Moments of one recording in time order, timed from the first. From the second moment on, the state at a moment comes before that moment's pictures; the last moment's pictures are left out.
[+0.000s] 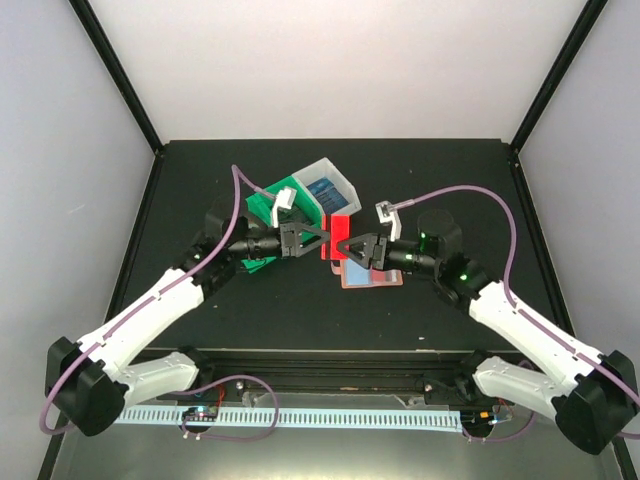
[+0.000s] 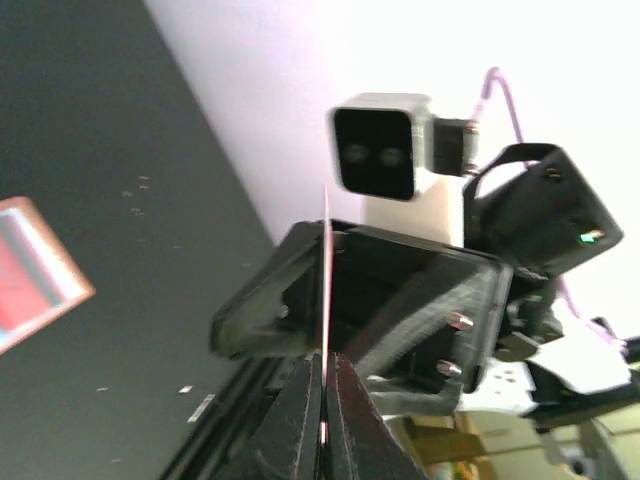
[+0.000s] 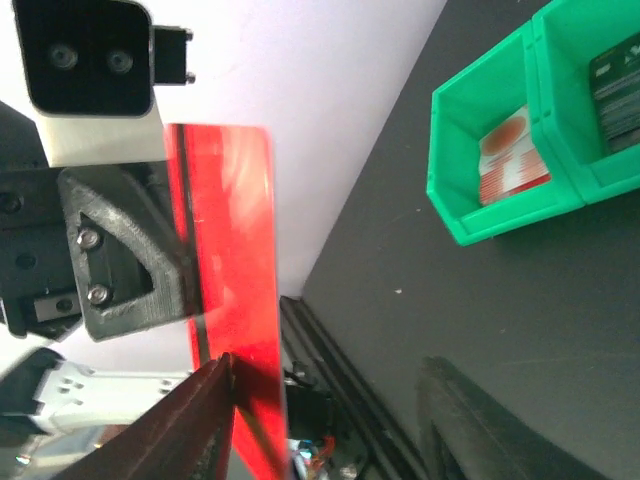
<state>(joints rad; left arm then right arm) -0.56 1.09 0.86 -0.03 0.75 -0.88 0.63 1.04 0.77 -0.02 -0.62 0.82</state>
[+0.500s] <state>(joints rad) -0.62 1.07 0.80 0.16 0.77 -1.03 0.63 0.90 0.65 0.19 -0.67 1.00</state>
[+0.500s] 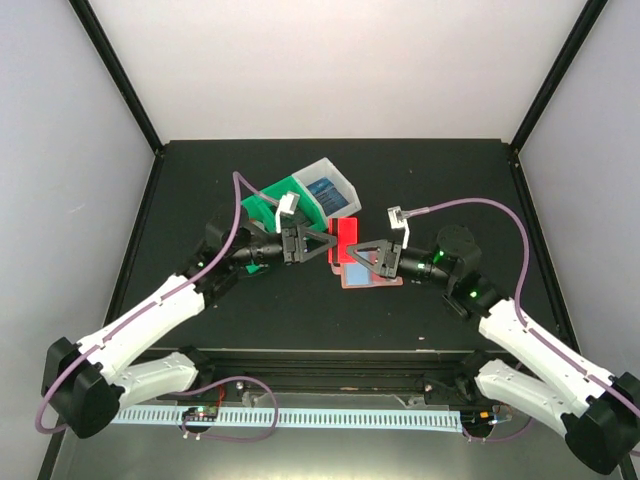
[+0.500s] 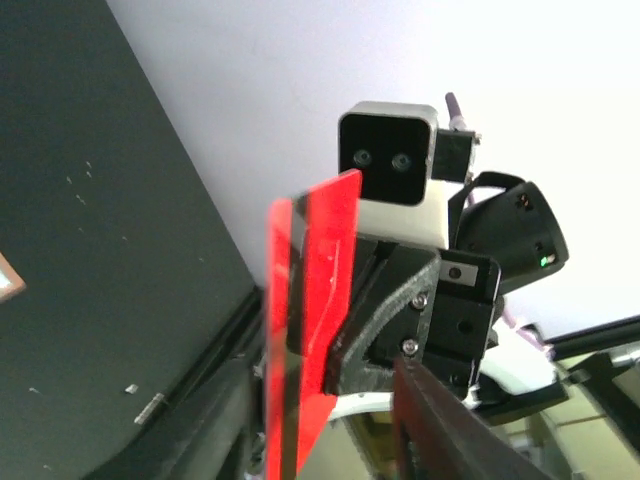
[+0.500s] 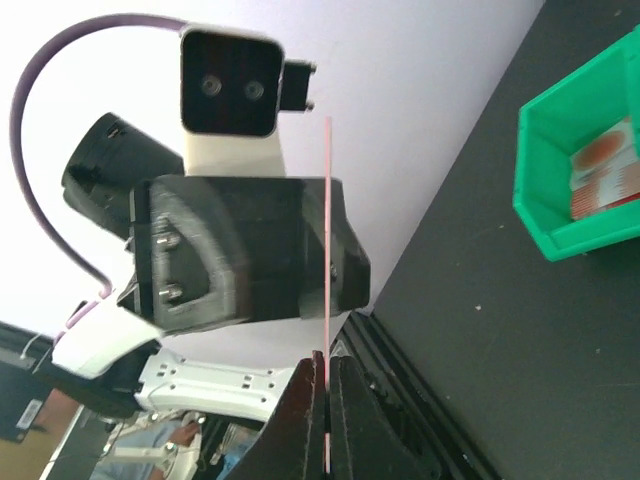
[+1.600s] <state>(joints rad) -0.82 1.74 1.02 -0.06 0.23 -0.62 0.30 1.48 0.63 -0.13 -0.57 0.55</state>
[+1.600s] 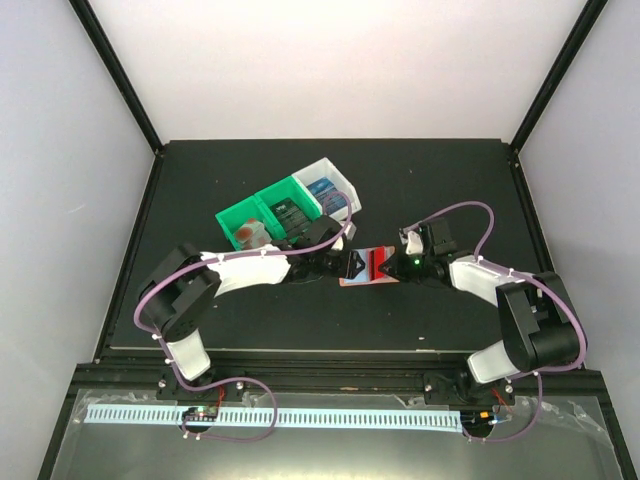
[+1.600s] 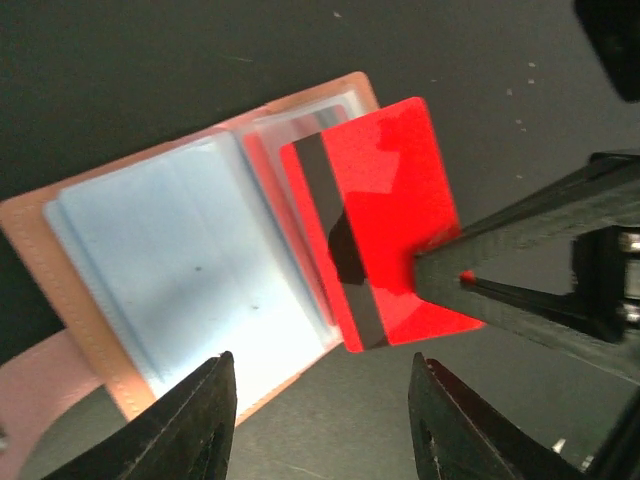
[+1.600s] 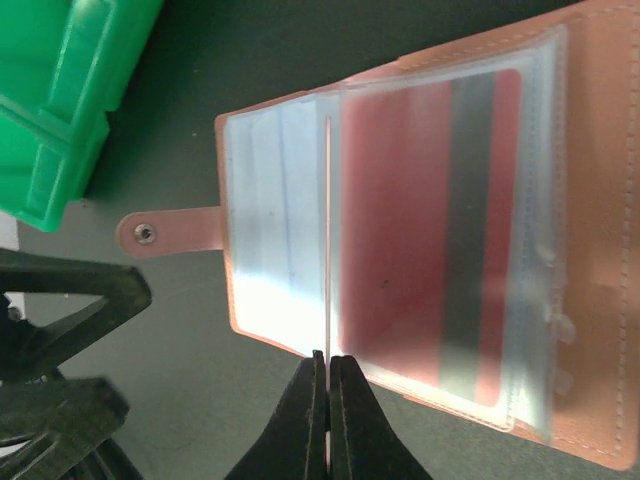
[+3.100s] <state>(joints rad) -0.82 1.89 1.09 -0.22 -0.01 -0.62 0.30 1.74 0.70 0.03 -0.79 0.52</state>
